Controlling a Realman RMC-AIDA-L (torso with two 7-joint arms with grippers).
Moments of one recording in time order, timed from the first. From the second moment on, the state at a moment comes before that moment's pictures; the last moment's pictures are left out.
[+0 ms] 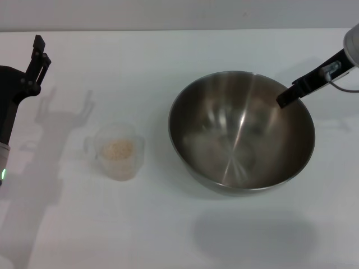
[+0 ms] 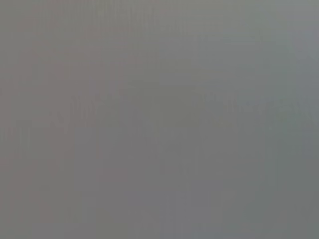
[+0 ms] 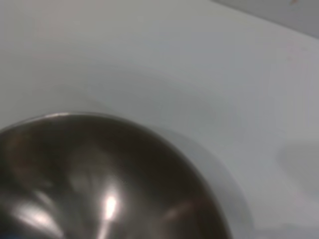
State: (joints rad) left arm -0.34 -2.07 -0.59 -0.31 2.08 1.46 0.07; right arm 0.73 2.07 -1.18 -1.29 0.38 1.58 -0.39
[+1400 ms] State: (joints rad) left arm -0.34 -2.07 -0.59 -0.30 2.08 1.46 0.07; right arm 0.72 2.08 -1.20 -1.18 0.43 1.48 -0.44
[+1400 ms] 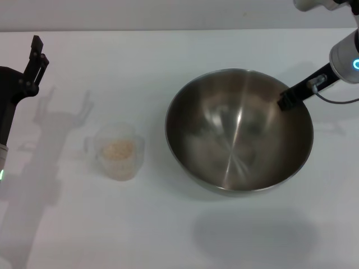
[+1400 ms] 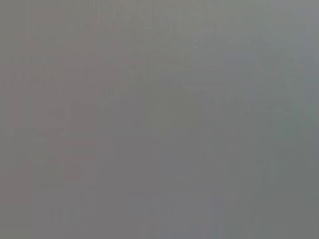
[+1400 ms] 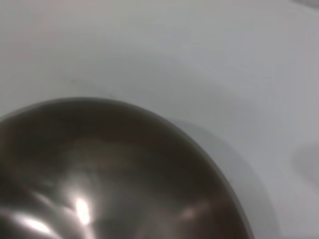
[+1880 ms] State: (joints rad) left arm -0.34 -2.07 -0.59 -0.30 2.08 1.46 0.07; right arm 0.69 2.08 -1.20 -1.30 0.48 1.43 -0.44
